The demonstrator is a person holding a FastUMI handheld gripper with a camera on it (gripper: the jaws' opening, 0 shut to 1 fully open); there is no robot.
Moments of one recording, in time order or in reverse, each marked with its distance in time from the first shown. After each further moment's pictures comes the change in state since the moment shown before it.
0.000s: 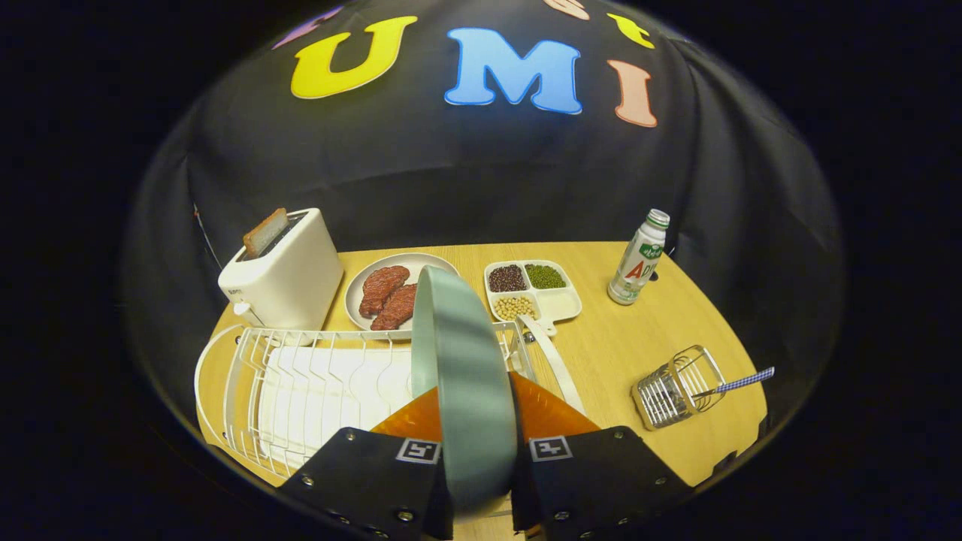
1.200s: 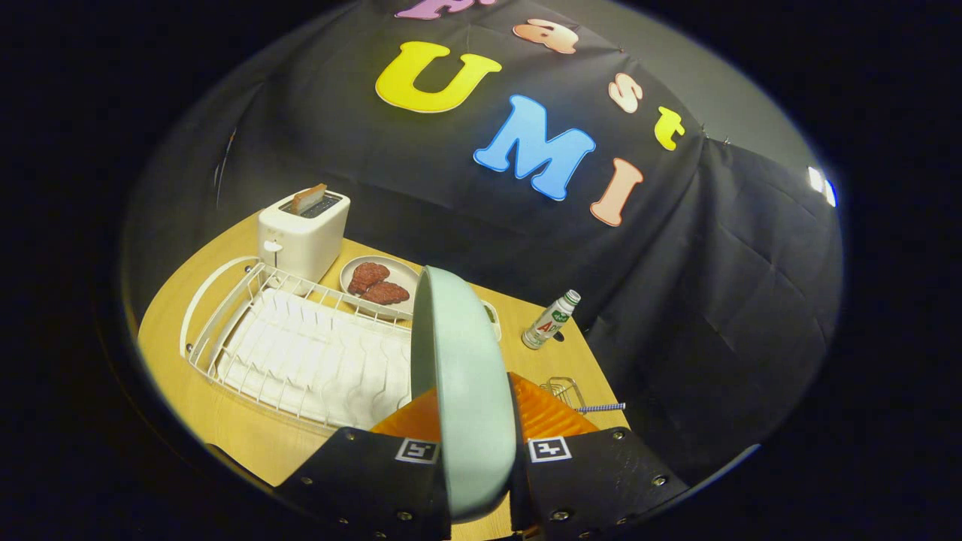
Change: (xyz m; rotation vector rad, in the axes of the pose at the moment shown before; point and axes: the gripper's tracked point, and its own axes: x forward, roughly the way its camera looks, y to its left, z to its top) arm -0.167 -0.024 -0.026 -0.298 -0.146 -0.205
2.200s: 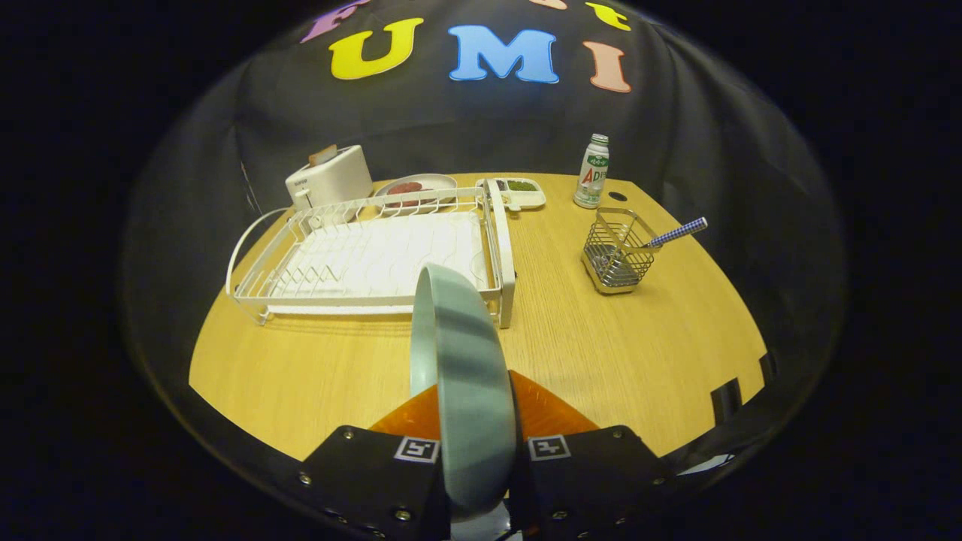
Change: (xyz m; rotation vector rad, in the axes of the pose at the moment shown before) arm 0.007 0.015 -0.179 0.371 0.249 0.390
